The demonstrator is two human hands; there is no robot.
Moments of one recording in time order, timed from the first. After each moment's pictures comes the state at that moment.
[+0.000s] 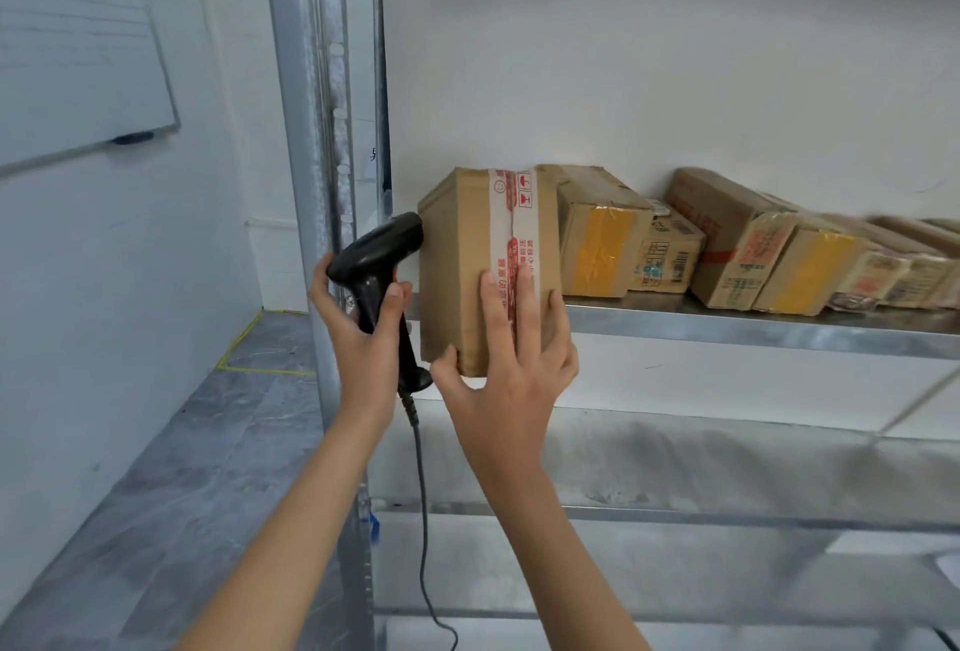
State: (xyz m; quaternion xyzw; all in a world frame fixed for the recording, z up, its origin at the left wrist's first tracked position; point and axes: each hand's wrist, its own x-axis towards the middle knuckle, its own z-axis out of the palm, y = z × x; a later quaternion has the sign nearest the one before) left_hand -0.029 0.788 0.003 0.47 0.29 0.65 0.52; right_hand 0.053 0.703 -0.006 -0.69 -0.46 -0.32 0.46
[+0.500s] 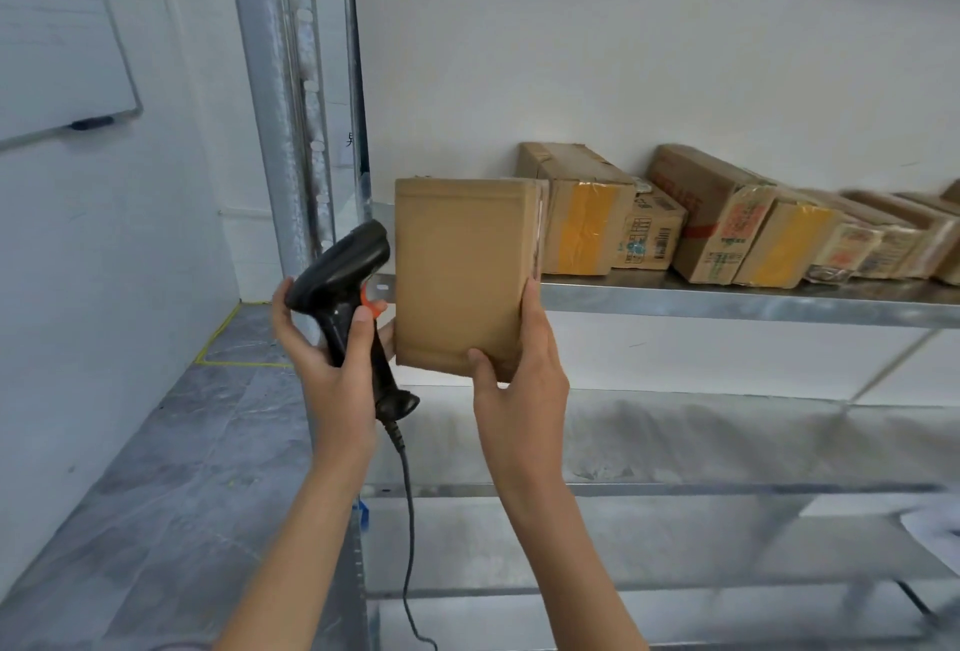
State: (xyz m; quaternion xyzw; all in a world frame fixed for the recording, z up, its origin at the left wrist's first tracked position) left_hand -0.041 0.757 -0.019 0.44 0.27 0.69 0.51; right_hand 0.057 0.665 -0.006 -0.69 -0.45 -0.01 0.57
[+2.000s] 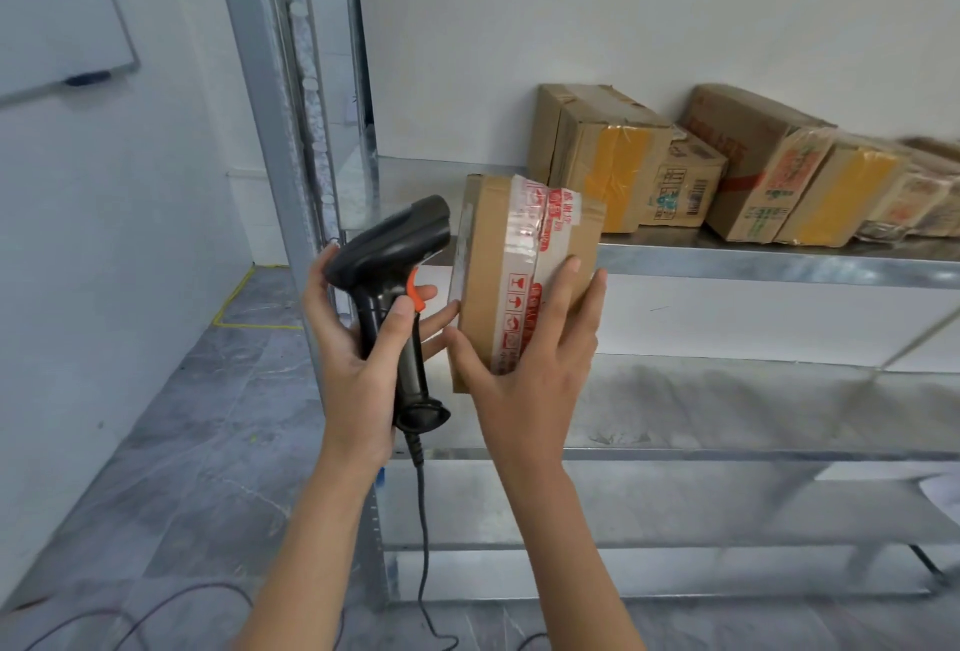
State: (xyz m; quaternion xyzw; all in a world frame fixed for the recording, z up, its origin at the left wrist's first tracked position) left_hand -0.048 0.735 -0.025 0.51 0.21 0.61 0.56; right_hand 0.056 0.681 -0.043 -0.72 -0.41 -0.15 0.54
